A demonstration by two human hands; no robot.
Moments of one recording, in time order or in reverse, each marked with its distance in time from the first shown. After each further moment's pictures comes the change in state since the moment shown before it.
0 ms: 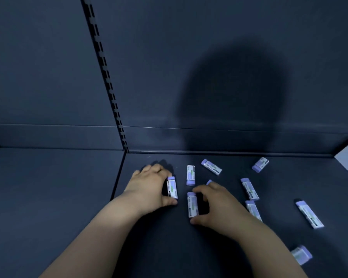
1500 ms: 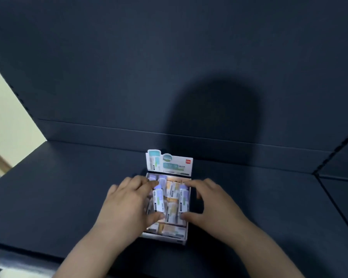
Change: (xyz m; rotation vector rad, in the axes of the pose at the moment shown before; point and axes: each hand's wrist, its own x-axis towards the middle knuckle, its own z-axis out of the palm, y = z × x) left_hand -0.264 -0.479 -0.111 0.107 0.295 -0.217; right_hand 0.120 -0.484 0.205 0.056 0.064 -0.283
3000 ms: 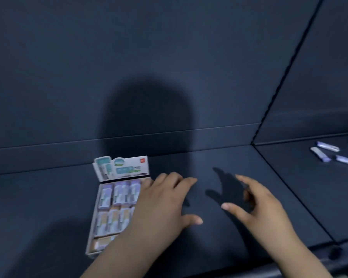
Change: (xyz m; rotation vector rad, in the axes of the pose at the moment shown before) left_hand 0.031 0.103 0.003 -0.149 0.014 0.510; right_hand -0.111 0.065 -0.025 0.052 0.572 0.511
